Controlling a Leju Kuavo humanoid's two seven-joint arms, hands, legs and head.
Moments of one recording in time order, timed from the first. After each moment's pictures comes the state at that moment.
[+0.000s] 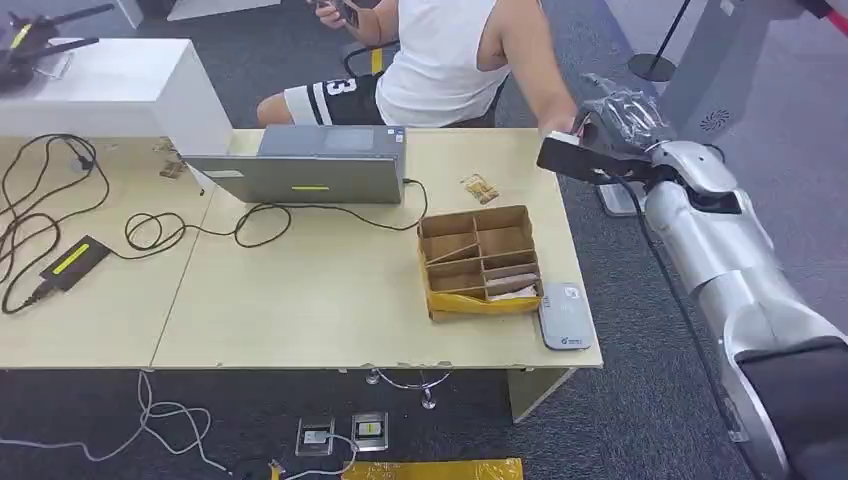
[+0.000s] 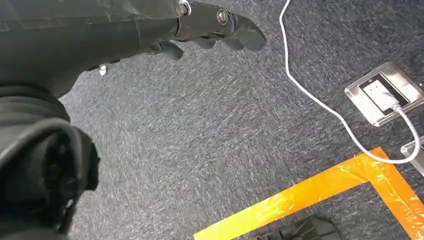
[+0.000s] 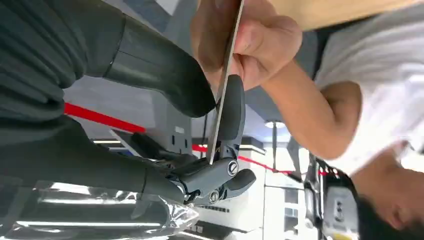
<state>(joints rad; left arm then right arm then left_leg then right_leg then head) -0.22 0.07 -0.03 -0.19 -0.57 0.24 -0.07 -1.14 -0.21 0.46 -0.56 1.06 -0.12 -0.24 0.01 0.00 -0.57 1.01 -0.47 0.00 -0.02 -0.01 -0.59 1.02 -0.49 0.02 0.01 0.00</state>
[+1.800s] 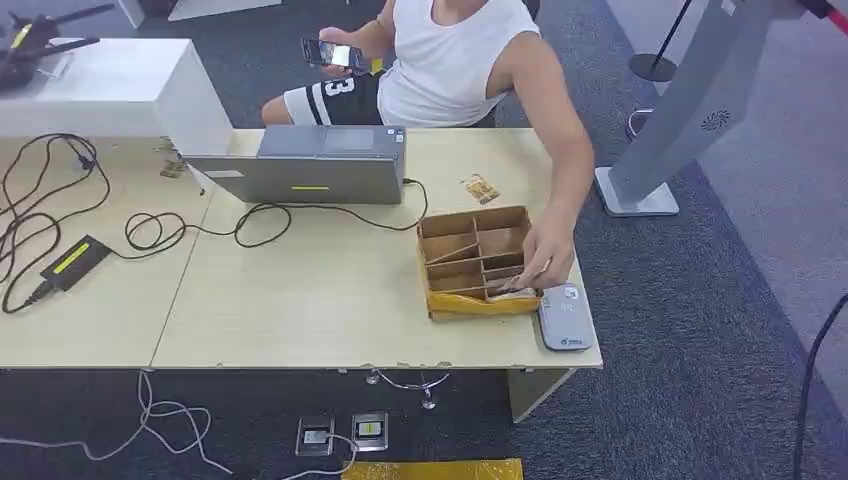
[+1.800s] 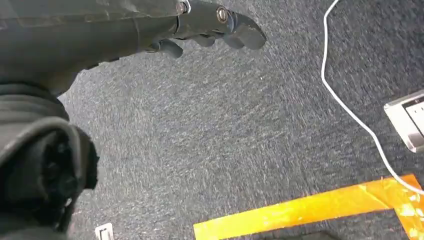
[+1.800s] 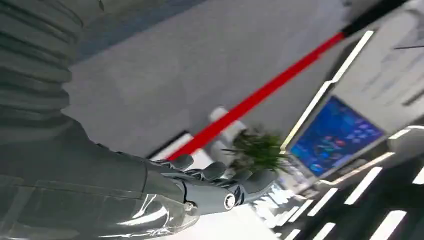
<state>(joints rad) -0.13 0.08 -0.03 -0.19 -0.40 0.36 -0.11 -0.83 -0.60 -0.09 -0.47 0.37 -0.68 -0.32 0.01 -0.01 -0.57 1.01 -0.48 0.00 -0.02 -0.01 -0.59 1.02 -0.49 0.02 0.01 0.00</state>
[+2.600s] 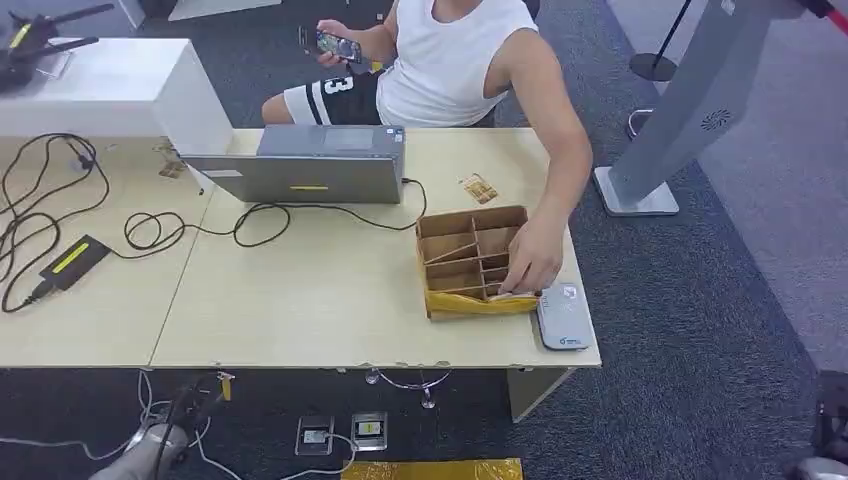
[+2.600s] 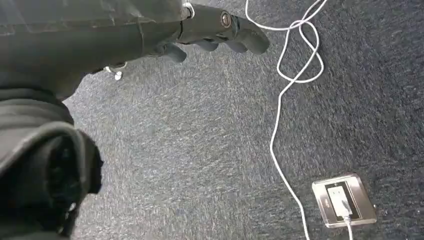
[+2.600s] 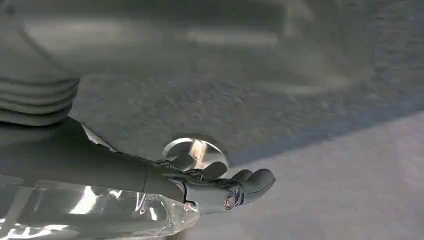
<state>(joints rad) -0.46 0.21 -0.03 -0.23 -0.42 0.21 0.15 -0.40 -0.49 -0.39 -0.30 0.46 -0.53 0.14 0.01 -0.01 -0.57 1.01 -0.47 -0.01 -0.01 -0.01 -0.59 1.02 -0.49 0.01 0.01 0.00</state>
